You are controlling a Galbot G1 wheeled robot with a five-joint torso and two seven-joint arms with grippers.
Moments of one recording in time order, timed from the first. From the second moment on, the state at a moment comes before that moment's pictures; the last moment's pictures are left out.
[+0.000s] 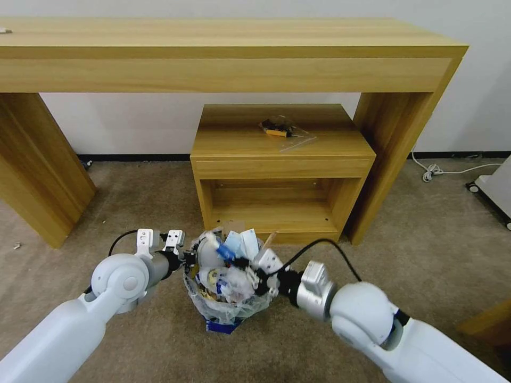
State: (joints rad) left arm 1.01 -0.78 -0.18 -1.99 -1.27 0.74 -0.43; right arm -0.96 0.88 -0.22 2.13 0.42 -0.45 -0.16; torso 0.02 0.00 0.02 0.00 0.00
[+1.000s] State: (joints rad) left arm 1.02 -0.77 -0.20 -2.00 -1.31 0.74 -0.45; right arm -0.95 0.90 -0.14 2.24 0.60 -0.48 0.05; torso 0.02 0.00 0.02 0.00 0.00
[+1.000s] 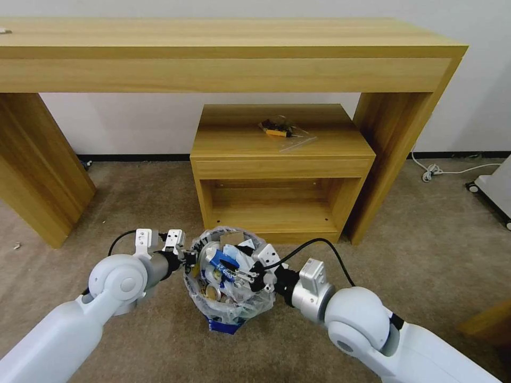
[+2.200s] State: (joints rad) left arm 1.17 -0.84 -0.40 -1.98 -1.22 0.74 -0.51; right arm -1.63 1.11 0.65 2.29 0.42 -0.22 0.09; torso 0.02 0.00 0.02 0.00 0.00
